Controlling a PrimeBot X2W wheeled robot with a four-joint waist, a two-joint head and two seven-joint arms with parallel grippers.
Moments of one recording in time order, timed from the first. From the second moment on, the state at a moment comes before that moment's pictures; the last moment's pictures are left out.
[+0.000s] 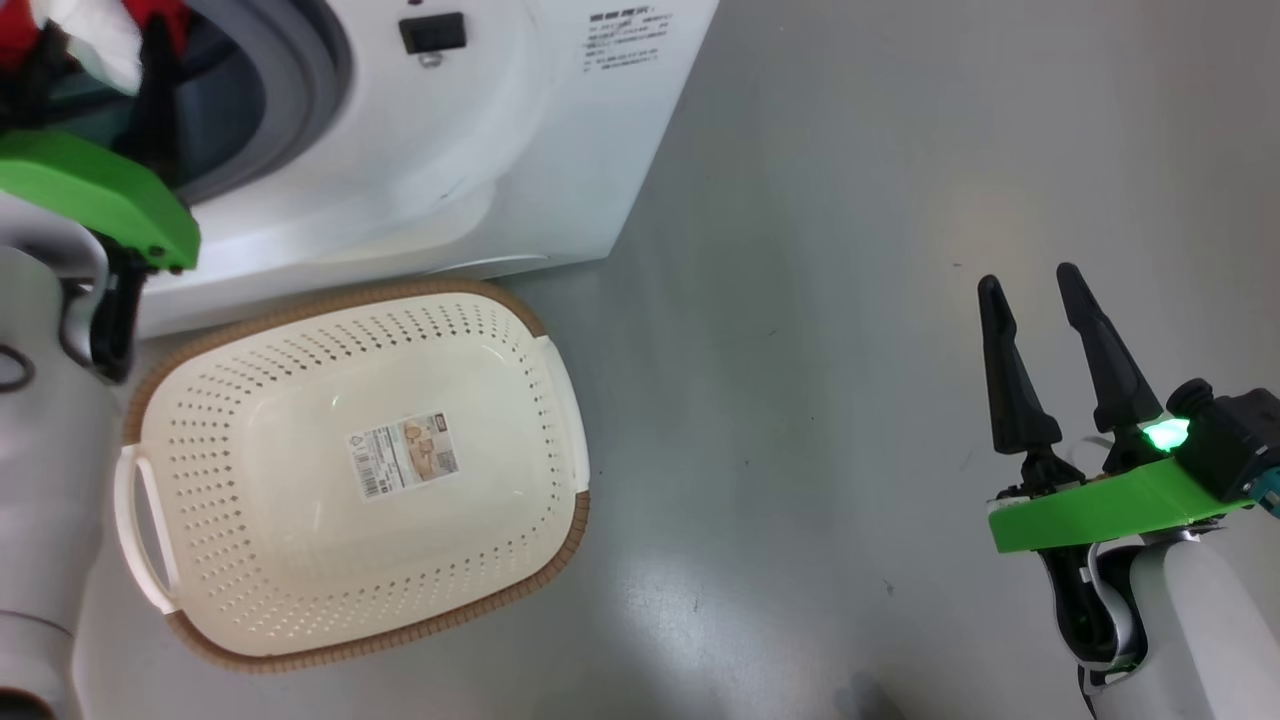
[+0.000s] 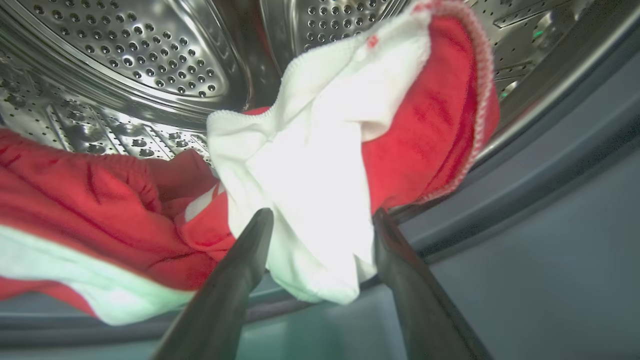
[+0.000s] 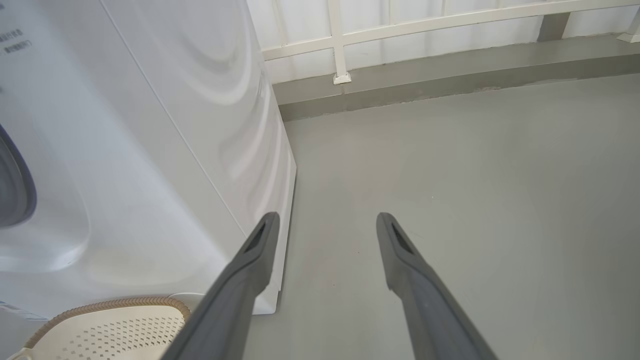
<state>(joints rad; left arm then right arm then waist) -1.14 0.29 -0.27 1.06 -0.47 -0.13 -0.26 -0.26 -0.08 0.02 0.15 0.41 0.12 -0.26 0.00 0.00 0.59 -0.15</state>
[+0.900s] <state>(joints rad) -1.06 0.27 -0.09 0.87 -0.42 -0.13 -0.26 -0.27 -0.08 0.02 0.14 0.41 0.12 -0.26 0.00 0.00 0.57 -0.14</state>
